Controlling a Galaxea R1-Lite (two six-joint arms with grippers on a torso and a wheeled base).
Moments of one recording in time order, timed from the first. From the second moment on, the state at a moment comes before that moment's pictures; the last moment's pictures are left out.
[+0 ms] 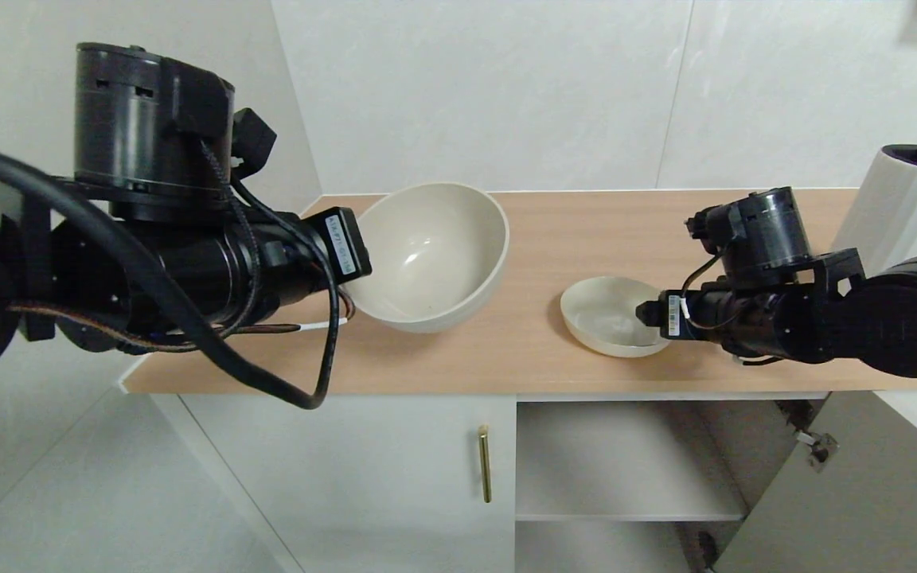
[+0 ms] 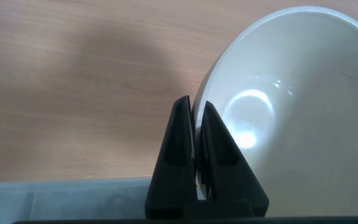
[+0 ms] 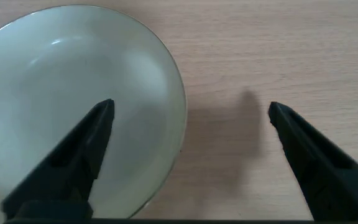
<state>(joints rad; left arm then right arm) -0.57 1.58 -1.23 0.02 0.29 -0.52 0.48 1.80 -1.18 -0.06 -0.45 0.29</state>
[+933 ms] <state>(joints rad) -0.59 1.45 -0.99 -0.14 0.17 -0.44 0.47 1.56 -1.18 0.18 -0.20 0.31</state>
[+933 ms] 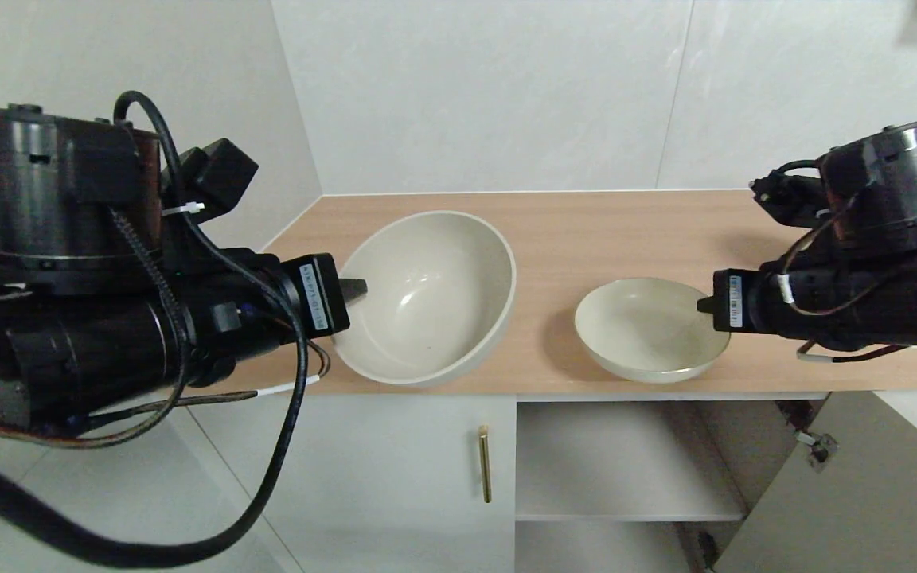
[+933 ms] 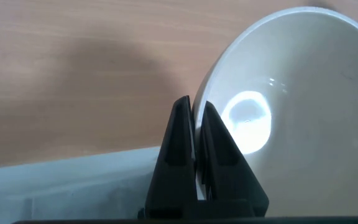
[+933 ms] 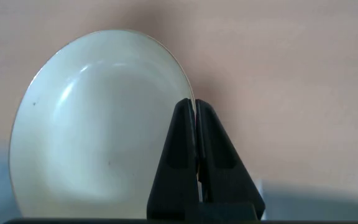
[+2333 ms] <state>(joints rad) -0.62 1.38 -0.80 -0.18 0.17 -0.42 0.50 1.41 -1.07 0.29 -0.14 0.30</state>
